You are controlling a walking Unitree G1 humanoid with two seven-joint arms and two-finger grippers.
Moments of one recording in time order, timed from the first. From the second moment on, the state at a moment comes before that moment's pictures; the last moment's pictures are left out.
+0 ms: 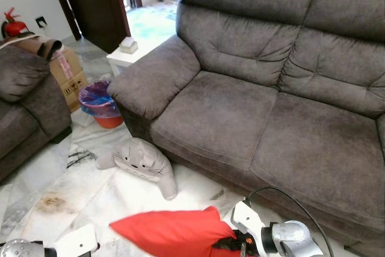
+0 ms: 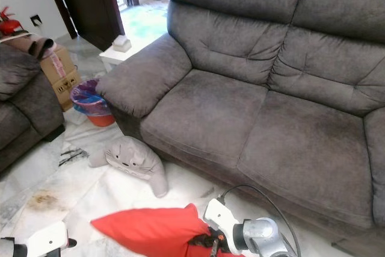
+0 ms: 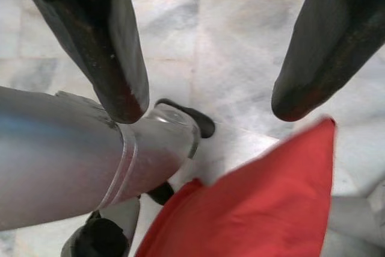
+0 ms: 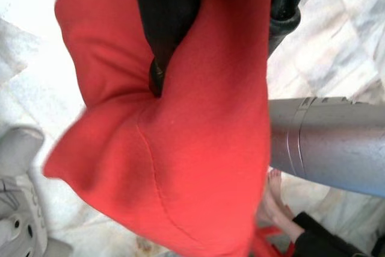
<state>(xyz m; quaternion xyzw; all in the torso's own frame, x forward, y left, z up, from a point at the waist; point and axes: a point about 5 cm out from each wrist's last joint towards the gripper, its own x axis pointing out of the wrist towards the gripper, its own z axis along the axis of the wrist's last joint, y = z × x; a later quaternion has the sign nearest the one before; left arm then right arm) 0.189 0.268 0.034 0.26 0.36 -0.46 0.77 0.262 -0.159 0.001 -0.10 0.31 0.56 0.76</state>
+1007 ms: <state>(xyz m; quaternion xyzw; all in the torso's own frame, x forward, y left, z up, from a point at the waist) 0.190 0.265 0.022 0.35 0.36 -0.50 0.70 0.259 -0.147 0.011 -0.12 0.29 0.64 0.70</state>
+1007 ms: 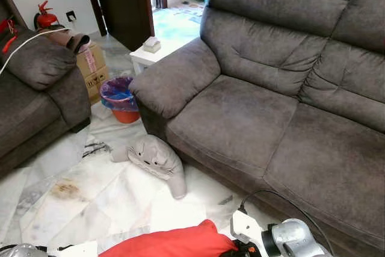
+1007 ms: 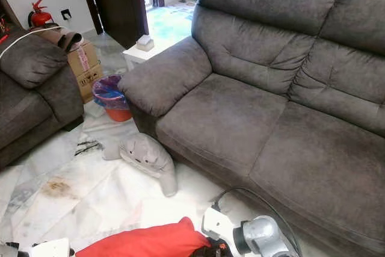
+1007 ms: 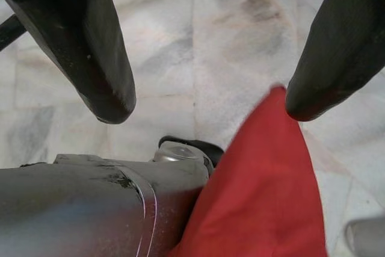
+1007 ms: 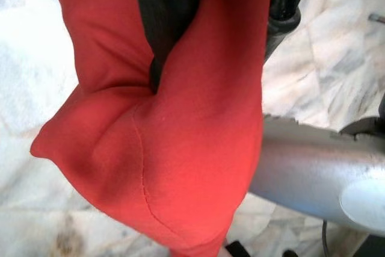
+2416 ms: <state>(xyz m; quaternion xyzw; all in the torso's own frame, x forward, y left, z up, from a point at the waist) 0.218 0.266 0.030 0.45 0.32 -0.48 0.68 0.251 -0.154 0.050 -0.09 0.24 0.71 0.66</state>
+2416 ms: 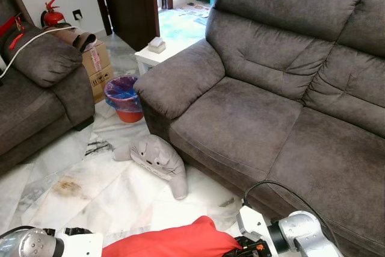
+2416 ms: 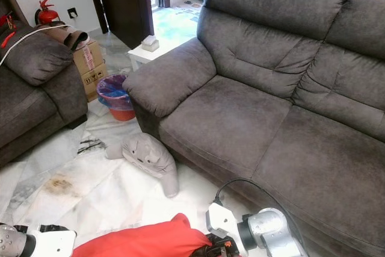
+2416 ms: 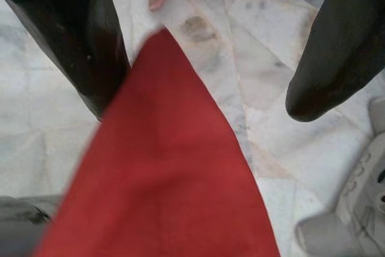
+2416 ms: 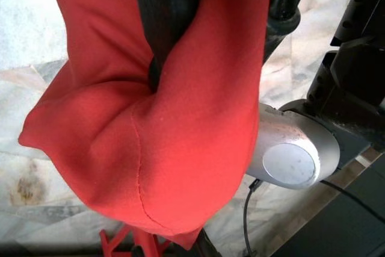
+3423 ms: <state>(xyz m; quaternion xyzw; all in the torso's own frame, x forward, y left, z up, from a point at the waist) 0.217 0.242 0.009 0.37 0.28 -0.51 0.72 0.246 -0.151 0.064 -0.09 0.23 0.72 0.65</state>
